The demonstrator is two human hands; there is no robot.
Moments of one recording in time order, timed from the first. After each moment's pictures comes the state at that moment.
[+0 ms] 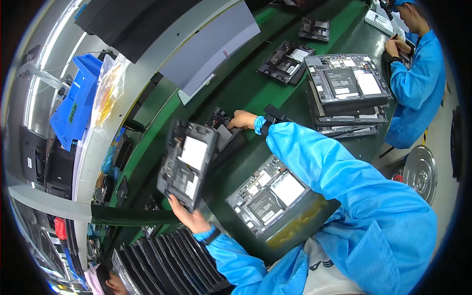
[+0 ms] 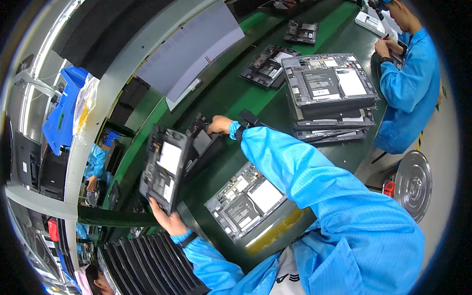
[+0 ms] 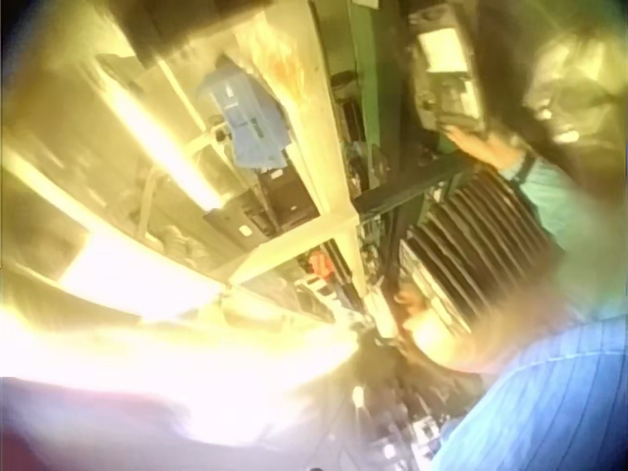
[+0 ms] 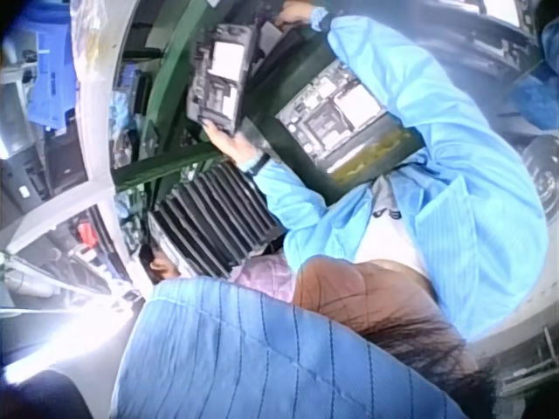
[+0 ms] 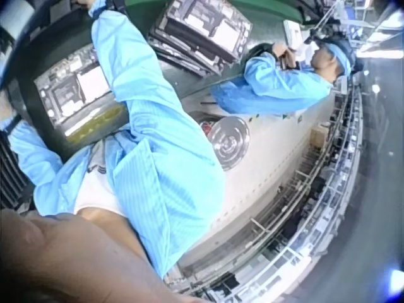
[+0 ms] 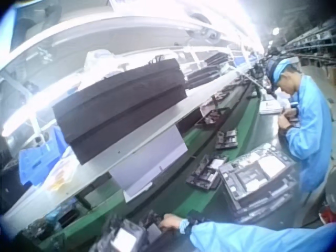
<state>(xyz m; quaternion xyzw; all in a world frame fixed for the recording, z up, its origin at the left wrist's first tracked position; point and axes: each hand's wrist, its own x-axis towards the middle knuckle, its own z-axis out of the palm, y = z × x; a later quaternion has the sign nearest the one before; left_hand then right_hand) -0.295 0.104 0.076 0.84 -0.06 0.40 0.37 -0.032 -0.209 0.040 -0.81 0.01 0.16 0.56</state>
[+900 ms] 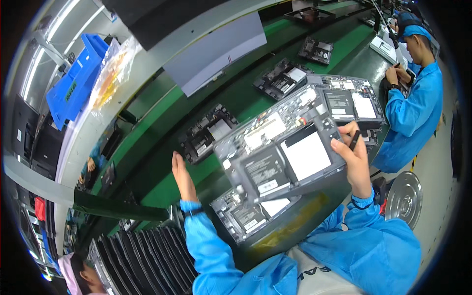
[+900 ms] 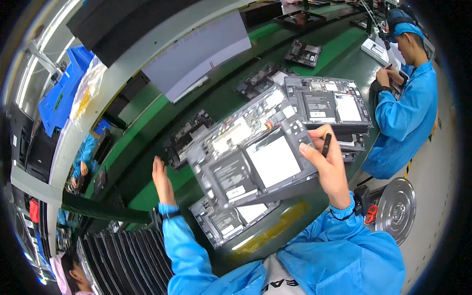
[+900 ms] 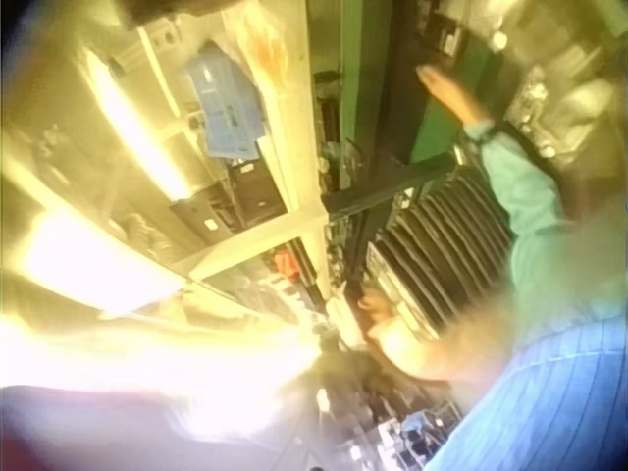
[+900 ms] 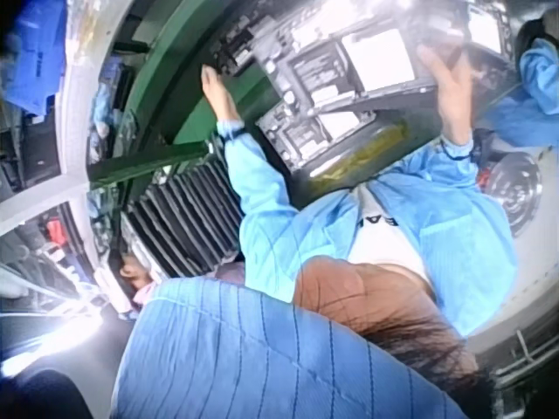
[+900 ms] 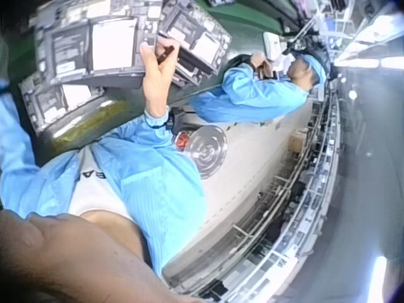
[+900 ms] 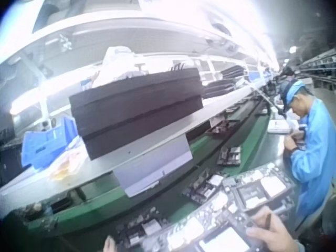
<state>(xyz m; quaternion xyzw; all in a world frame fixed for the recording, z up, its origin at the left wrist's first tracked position) -0.169 0.053 0.066 0.72 0.05 0.18 0.67 -0.373 -0.382 0.161 -0.59 0.04 -0.21 0.78</state>
